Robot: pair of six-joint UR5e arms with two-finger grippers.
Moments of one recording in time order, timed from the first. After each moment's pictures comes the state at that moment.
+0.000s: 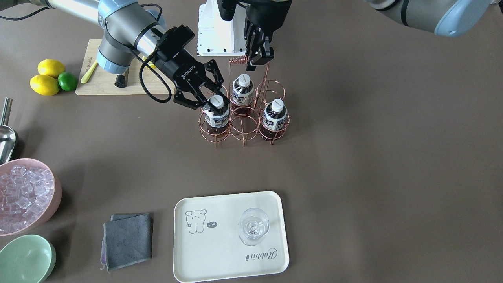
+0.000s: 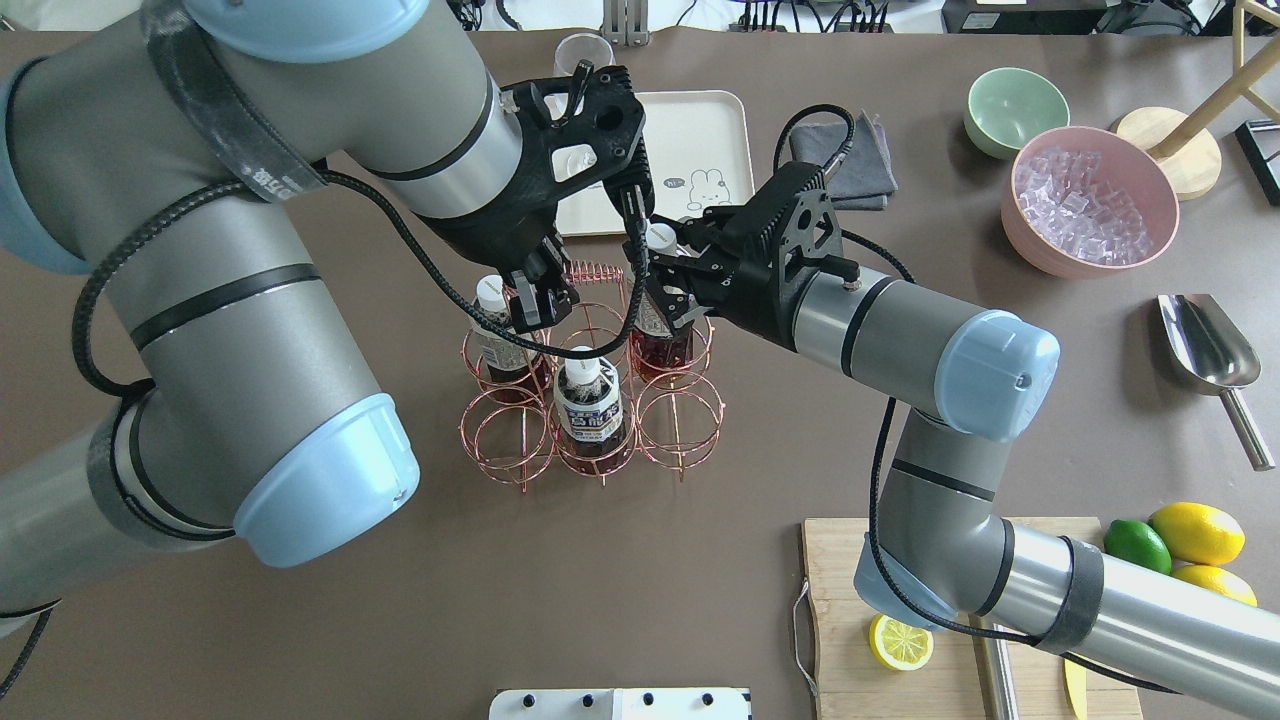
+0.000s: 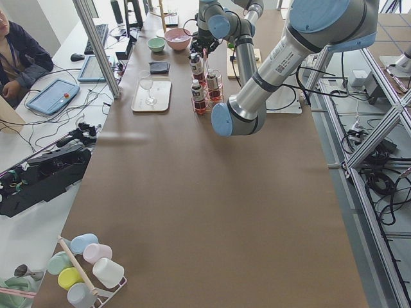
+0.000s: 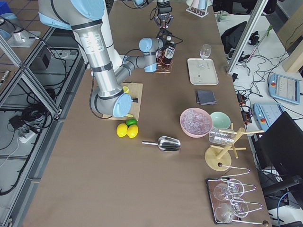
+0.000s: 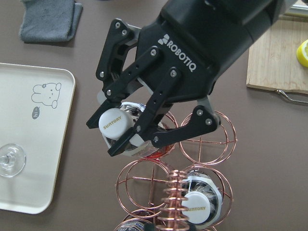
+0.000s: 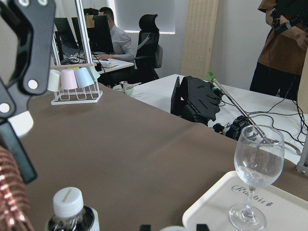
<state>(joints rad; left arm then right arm) -0.68 -2.45 -1.97 -1.23 -2.04 0.22 0.50 -1.11 1.73 -0.43 1.43 0.50</state>
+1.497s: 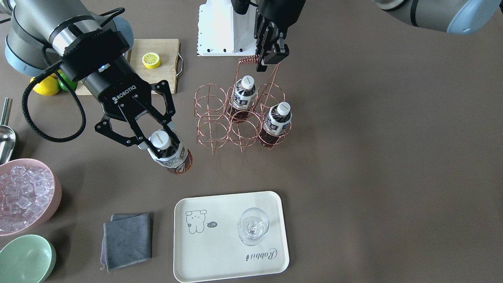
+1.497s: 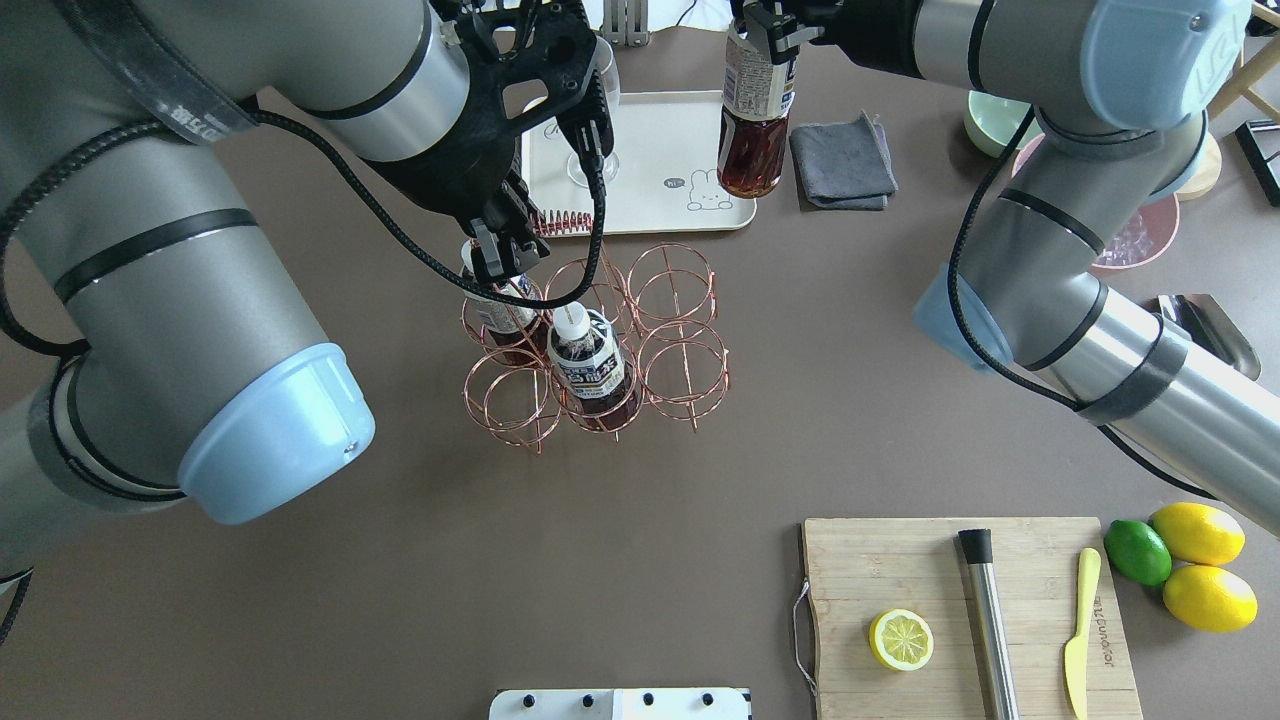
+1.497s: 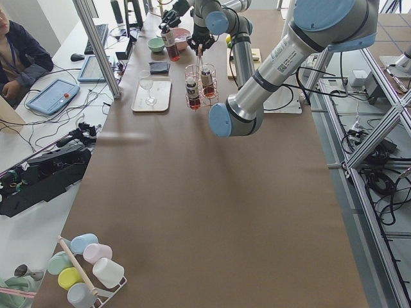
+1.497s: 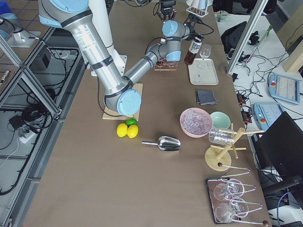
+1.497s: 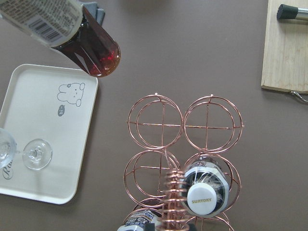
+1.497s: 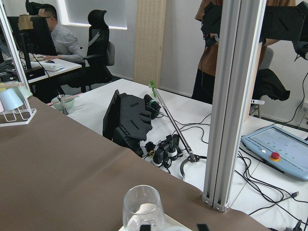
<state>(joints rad) -0.74 -2.45 -2.00 -1.22 -2.05 0.23 0.87 -0.99 1.70 -0.66 1.69 0.60</state>
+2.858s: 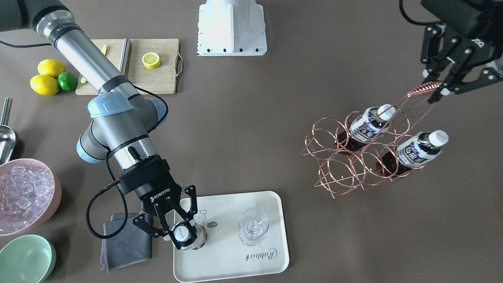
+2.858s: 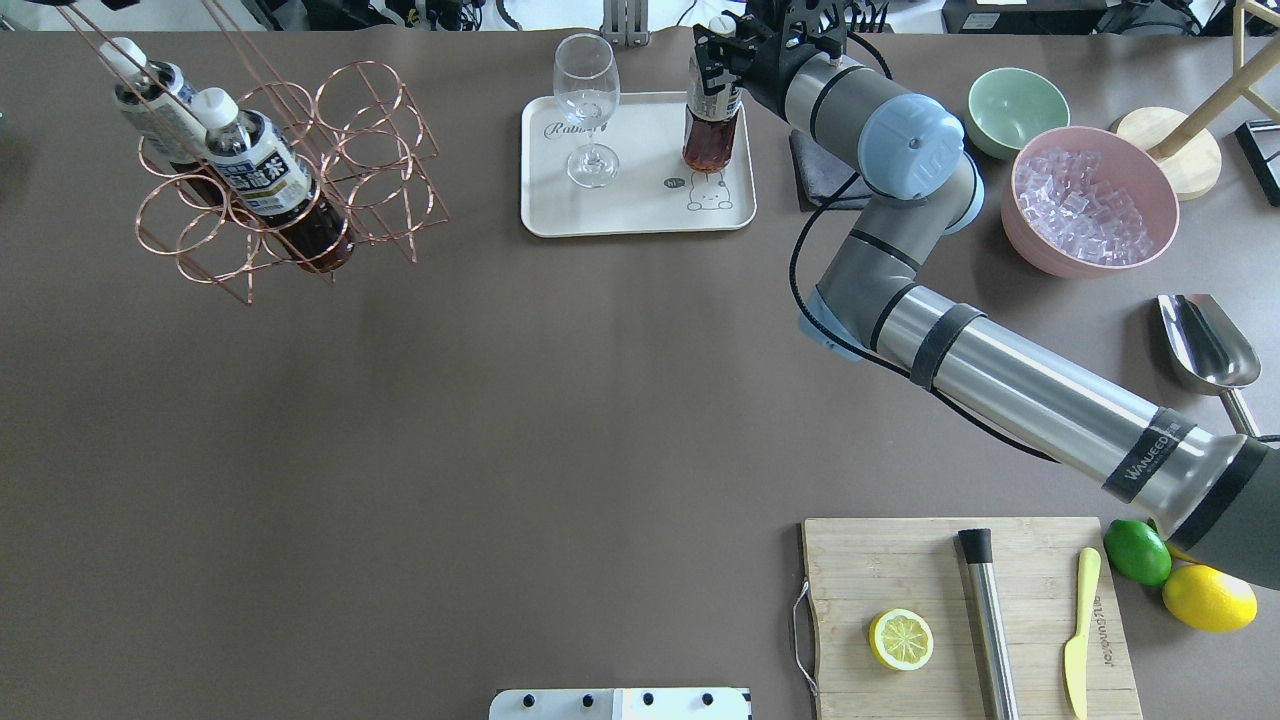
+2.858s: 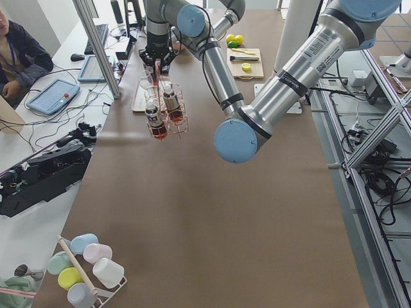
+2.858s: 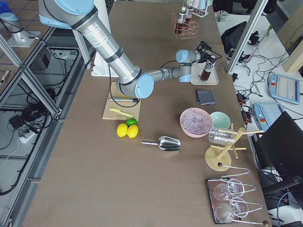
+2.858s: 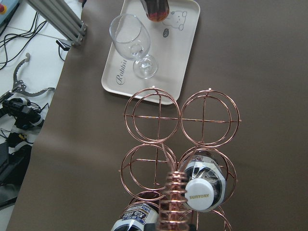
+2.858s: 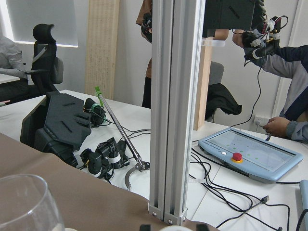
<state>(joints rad) -1.28 -2.27 -1.97 -1.07 -2.27 0.68 0.78 -0.75 0.95 -0.14 1.39 0.61</state>
